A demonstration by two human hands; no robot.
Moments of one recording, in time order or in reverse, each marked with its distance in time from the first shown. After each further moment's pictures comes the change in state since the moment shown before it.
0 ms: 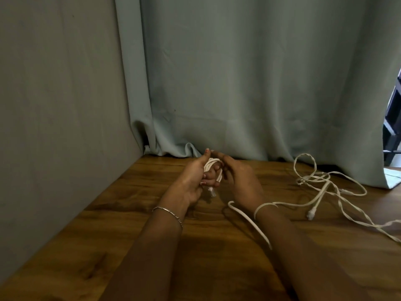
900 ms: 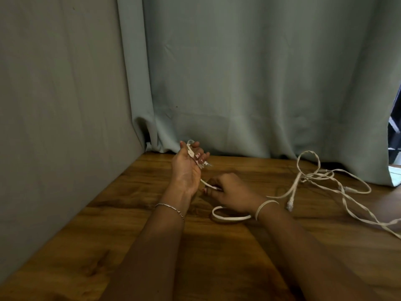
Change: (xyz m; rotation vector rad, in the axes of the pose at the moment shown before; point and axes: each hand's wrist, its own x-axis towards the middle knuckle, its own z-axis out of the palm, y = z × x) left_hand 0.017 -0.001 -0.017 -0.544 0.303 0.349; right_hand -0.004 -0.030 0.002 -0.027 -0.516 0.069
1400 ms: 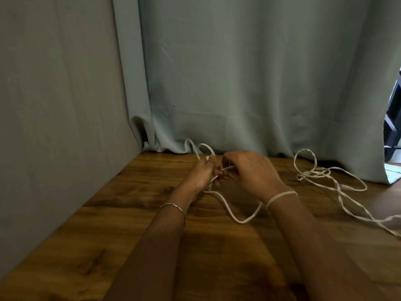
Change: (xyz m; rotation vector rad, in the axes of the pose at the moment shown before) left_hand -0.005 -0.028 -0.010 1.031 -0.187 -0.075; right_hand -0.018 0.004 -0.046 -0.491 0.387 -0.112
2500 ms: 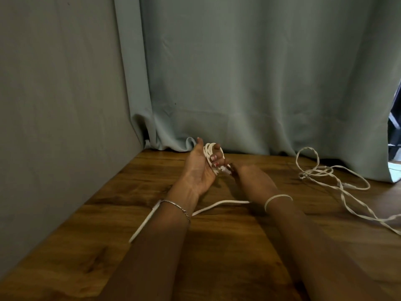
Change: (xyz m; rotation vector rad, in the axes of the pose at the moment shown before) left_hand -0.007 0.035 0.006 -1.045 -0.171 -0.102; right_hand -0.006 0.014 0.043 0.067 -0.277 0.295
